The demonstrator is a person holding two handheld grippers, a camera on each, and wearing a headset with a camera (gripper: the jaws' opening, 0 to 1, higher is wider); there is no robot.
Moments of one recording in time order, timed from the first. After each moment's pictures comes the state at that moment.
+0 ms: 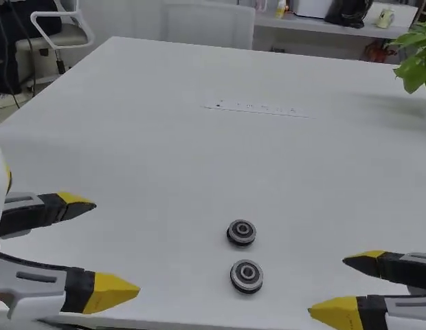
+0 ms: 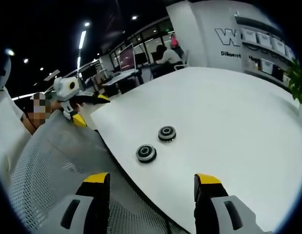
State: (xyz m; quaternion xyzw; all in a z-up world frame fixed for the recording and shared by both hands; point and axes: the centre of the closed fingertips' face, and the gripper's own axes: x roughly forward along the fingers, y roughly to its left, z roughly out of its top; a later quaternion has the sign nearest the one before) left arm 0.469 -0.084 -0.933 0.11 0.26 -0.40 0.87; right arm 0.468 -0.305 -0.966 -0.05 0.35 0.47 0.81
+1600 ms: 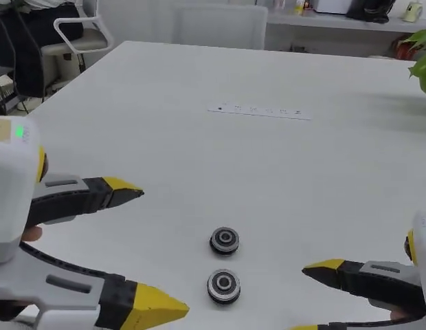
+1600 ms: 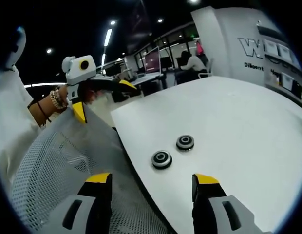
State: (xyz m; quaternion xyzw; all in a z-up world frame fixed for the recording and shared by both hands) left arm 0.464 -0.184 -0.879 0.10 0.21 -0.45 0.86; right arm 0.462 -0.296 -0.954 -0.06 0.30 0.56 0.77
